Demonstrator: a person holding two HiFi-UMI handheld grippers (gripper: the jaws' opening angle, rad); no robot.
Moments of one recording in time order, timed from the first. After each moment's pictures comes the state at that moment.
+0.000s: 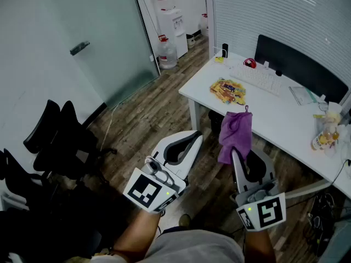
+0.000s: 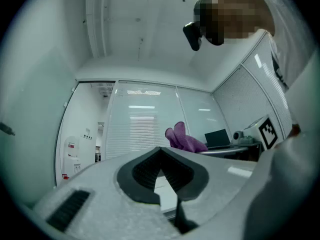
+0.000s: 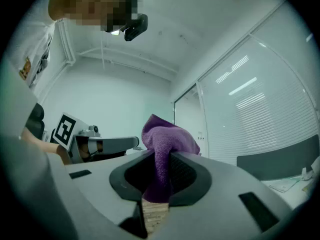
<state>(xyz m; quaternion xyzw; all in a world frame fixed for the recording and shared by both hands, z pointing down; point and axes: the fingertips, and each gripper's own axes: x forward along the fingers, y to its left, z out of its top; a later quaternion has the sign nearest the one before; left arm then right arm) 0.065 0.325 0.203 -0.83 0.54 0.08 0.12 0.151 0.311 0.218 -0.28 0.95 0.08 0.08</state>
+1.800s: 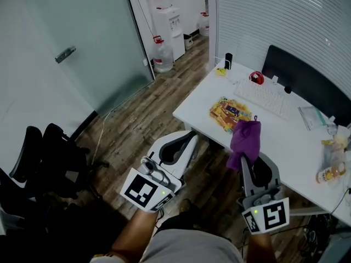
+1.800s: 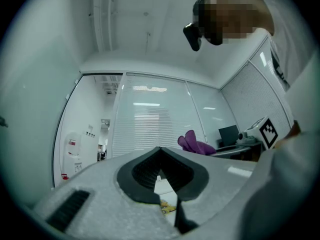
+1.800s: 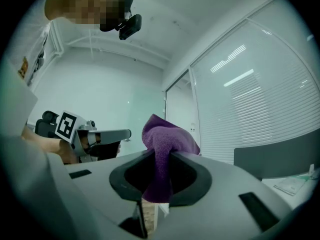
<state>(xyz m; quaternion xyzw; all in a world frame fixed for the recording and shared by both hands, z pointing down) -0.031 0.144 0.225 -0.82 0.55 0.09 0.11 0.096 0.123 0.254 -0.32 0.94 0.06 0.04</state>
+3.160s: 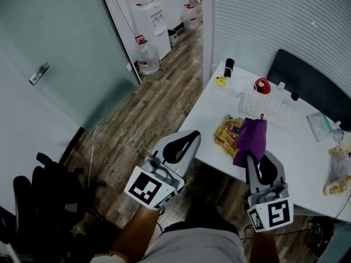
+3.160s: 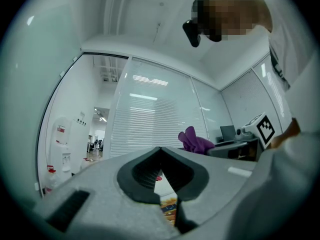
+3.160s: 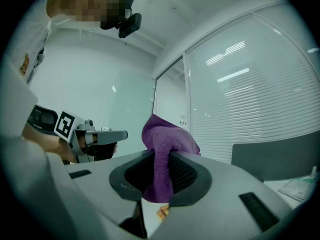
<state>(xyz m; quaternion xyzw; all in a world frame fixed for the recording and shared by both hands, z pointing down) -0.129 -0.032 0.263 -0.86 0.50 0.08 0.07 0.009 -0.039 0.279 -0.39 0.92 0.06 -0.01</state>
